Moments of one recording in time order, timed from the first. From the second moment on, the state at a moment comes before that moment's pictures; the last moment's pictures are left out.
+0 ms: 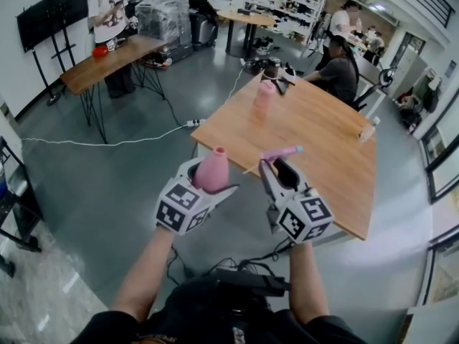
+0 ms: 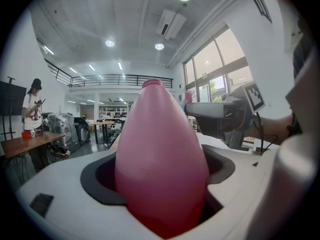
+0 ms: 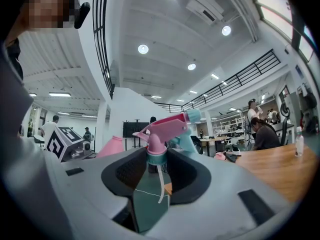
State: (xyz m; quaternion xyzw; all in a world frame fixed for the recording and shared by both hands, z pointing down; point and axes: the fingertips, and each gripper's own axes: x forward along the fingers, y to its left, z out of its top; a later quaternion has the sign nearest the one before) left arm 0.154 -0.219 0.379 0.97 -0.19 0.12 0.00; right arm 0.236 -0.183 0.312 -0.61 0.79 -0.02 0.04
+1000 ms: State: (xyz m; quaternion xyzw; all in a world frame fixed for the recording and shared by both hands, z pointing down) left arm 0.154 -0.203 0.378 0.97 -0.19 0.12 0.00; right arm 0.237 -0.169 0.305 -0.61 0.79 -0.01 0.04
